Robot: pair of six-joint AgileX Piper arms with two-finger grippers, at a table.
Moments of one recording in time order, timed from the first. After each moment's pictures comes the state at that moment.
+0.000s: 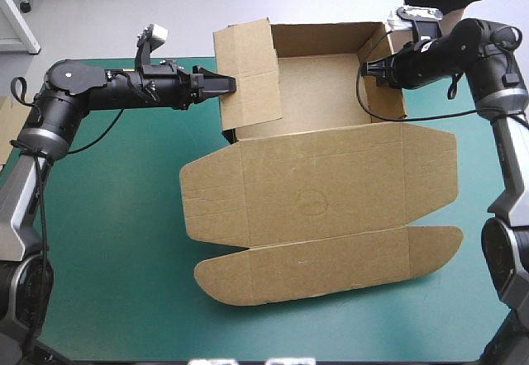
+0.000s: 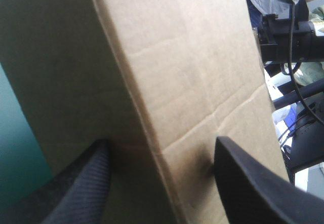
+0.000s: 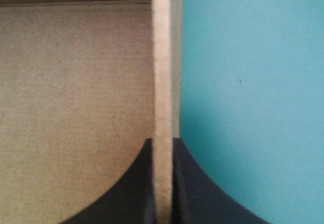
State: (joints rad) left arm -0.07 1.66 -1.60 -1.18 1.10 0.56; right arm 0.08 1.81 -1.97 0.32 1.13 -0.11
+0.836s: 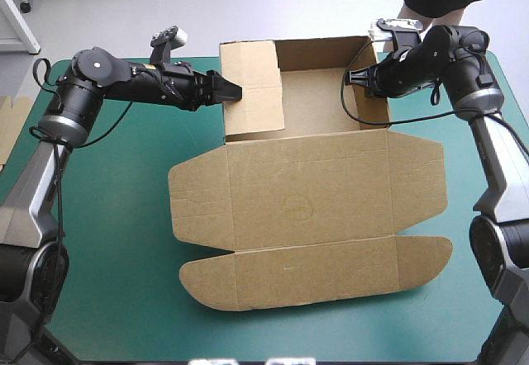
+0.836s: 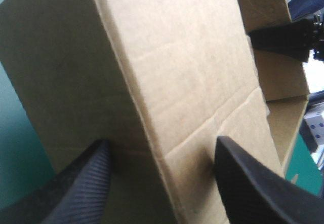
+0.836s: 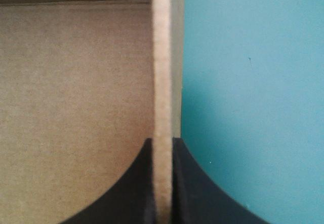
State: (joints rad) left arm -0.16 1.74 -1.74 -0.87 1.09 0.33; right arm 0.16 1.85 -1.97 0.22 1.15 0.00
